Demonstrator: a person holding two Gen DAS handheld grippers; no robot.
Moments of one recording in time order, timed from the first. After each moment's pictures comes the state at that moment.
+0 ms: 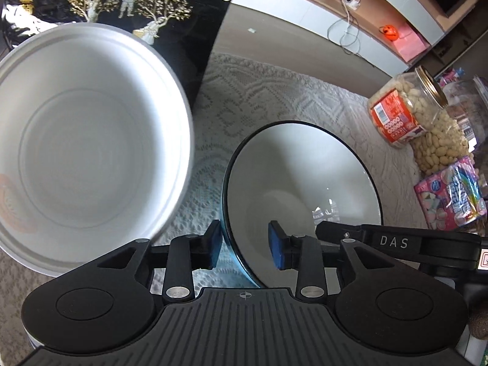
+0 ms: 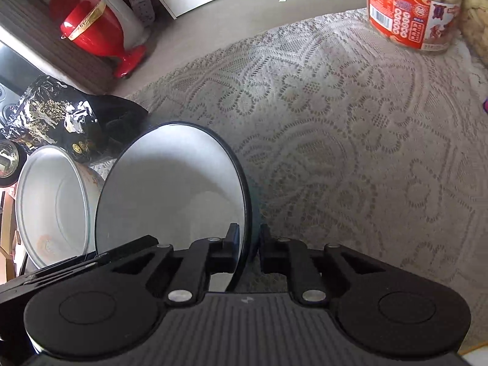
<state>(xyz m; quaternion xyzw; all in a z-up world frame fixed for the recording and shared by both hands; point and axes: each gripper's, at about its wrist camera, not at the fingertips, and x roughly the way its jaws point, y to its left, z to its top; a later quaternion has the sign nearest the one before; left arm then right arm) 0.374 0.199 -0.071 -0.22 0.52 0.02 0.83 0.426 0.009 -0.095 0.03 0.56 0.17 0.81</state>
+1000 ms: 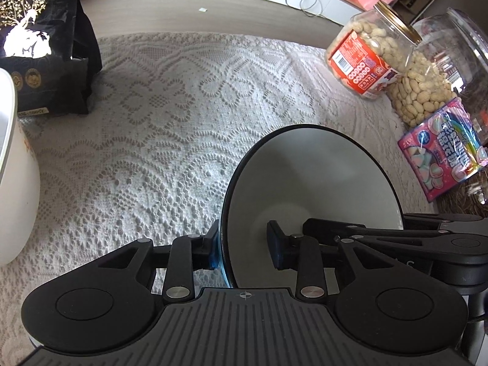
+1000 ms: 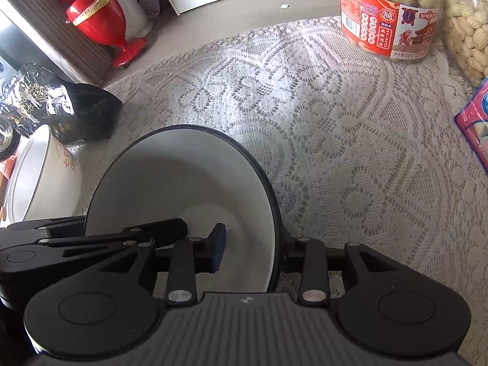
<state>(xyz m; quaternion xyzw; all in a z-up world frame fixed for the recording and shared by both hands) 0.412 0.140 -0.094 -0.16 0.54 -0.05 0.82 0.438 -0.023 -0.105 -0.02 0.54 0.19 0.82</state>
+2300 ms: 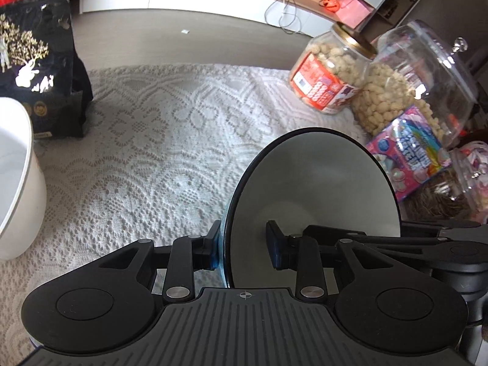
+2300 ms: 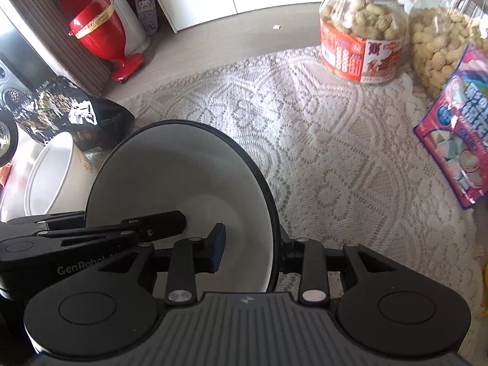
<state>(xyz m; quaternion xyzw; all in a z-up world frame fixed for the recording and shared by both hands) 0.386 0.117 -0.038 -0.16 0.50 -0.08 0.85 0.392 -0.048 -0.038 -0.02 0.50 0.17 0.85</state>
